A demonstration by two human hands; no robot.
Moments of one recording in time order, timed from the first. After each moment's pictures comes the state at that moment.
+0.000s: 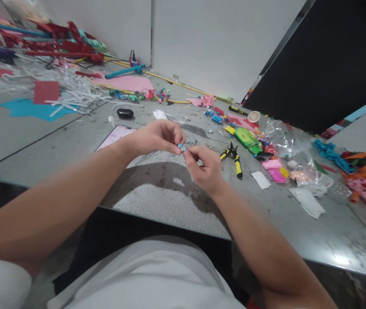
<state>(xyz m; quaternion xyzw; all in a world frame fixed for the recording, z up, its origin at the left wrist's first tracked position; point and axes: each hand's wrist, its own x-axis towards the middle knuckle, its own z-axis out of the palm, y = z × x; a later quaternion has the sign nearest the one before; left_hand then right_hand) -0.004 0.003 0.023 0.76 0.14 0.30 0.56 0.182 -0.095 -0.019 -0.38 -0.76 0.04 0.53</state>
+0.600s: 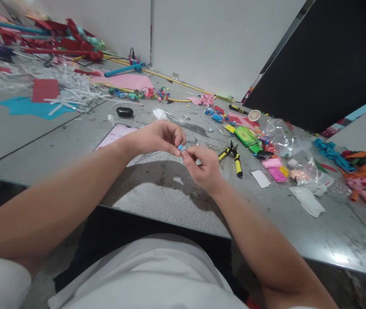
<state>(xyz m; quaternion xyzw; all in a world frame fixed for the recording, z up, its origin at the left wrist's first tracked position) -0.004 0.006 0.021 0.76 0.09 0.27 0.58 0.182 -0.092 -0.021 -0.34 -0.78 0.05 0.53</state>
